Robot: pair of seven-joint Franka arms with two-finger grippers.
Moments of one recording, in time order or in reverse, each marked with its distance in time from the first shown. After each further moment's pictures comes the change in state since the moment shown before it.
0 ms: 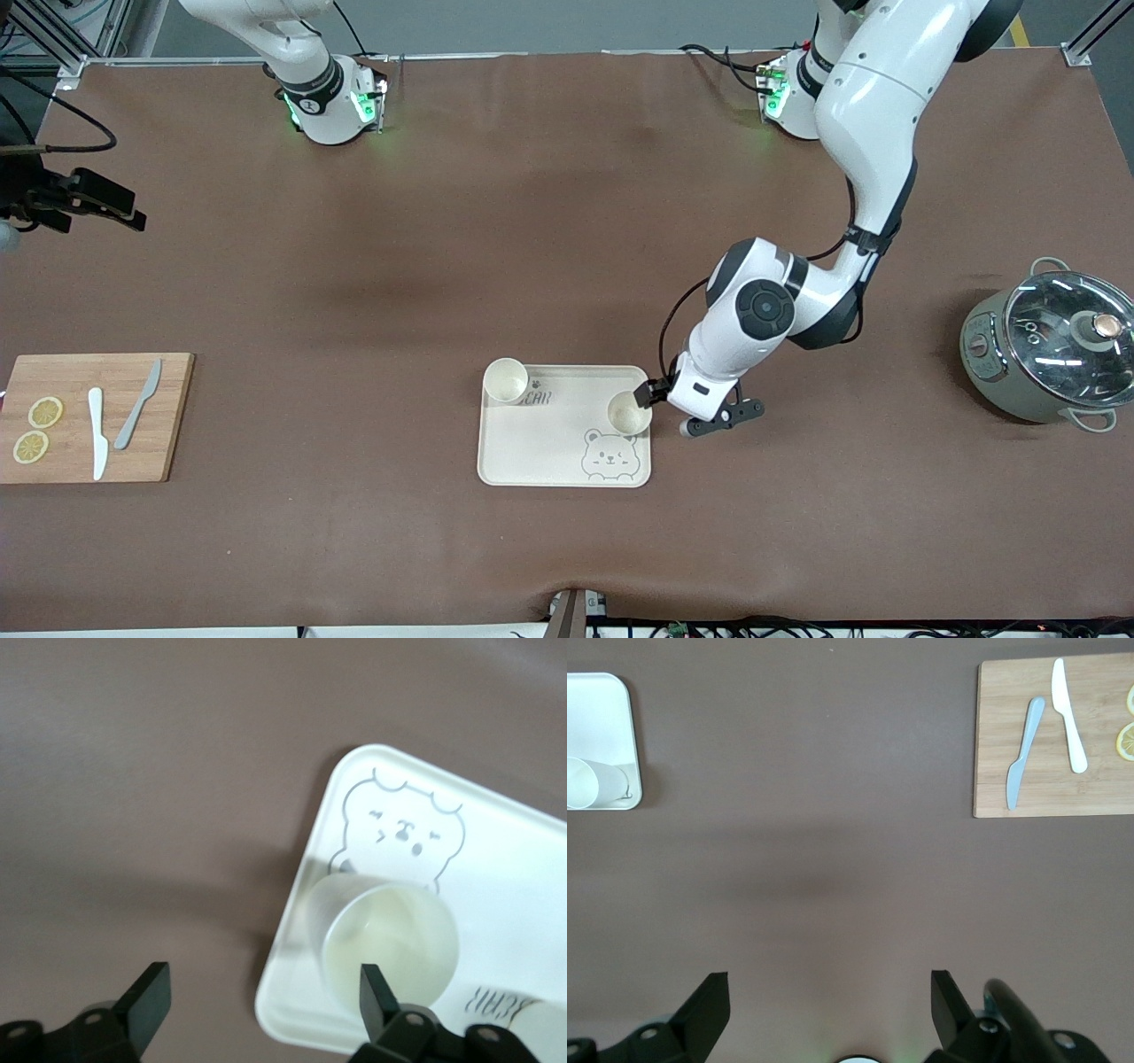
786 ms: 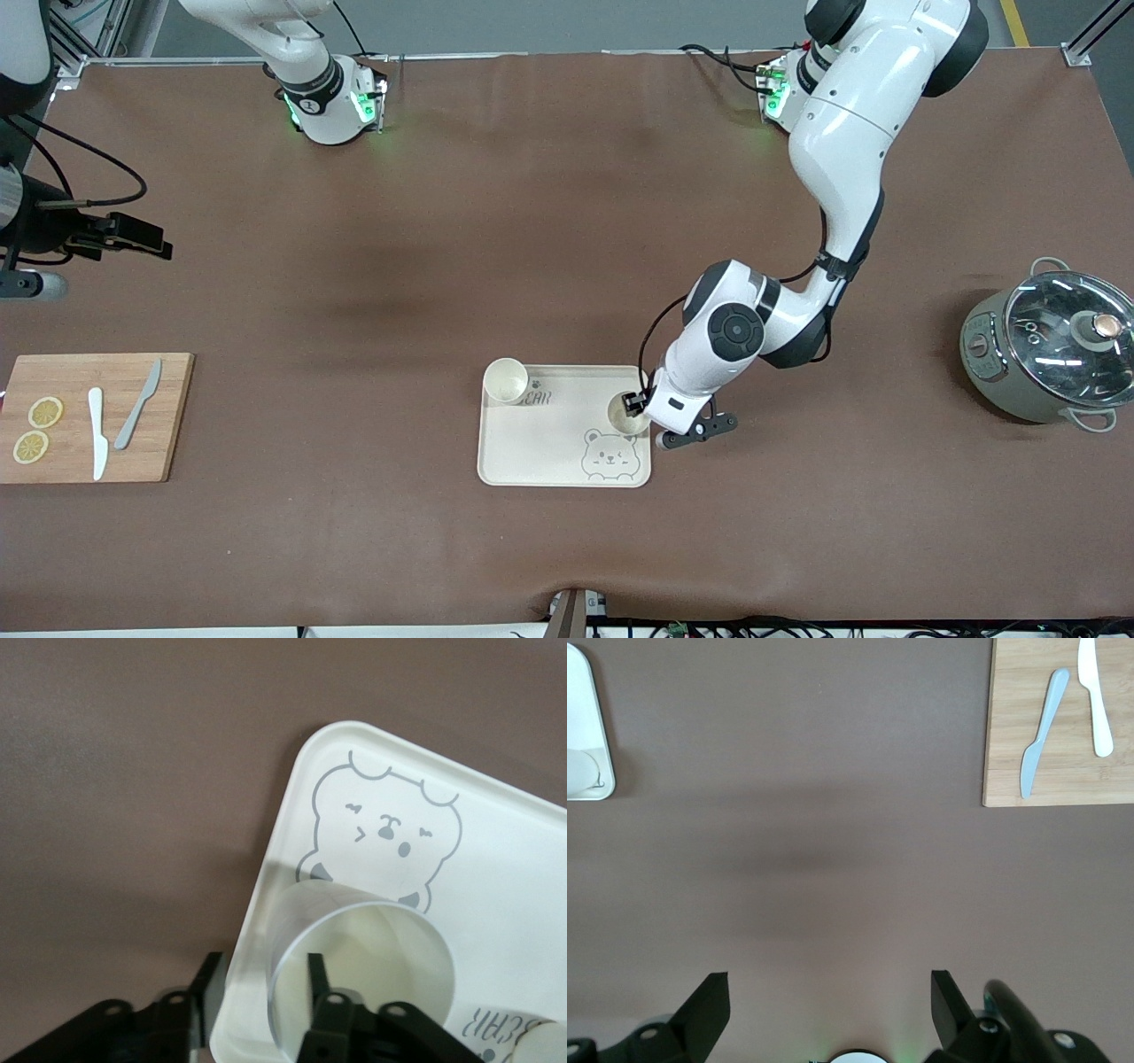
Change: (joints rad) left arm -0.038 0.108 0.002 0.096 0.000 0.000 -0.001; right arm -0.001 0.090 -0.001 0.000 0.001 0.009 0.000
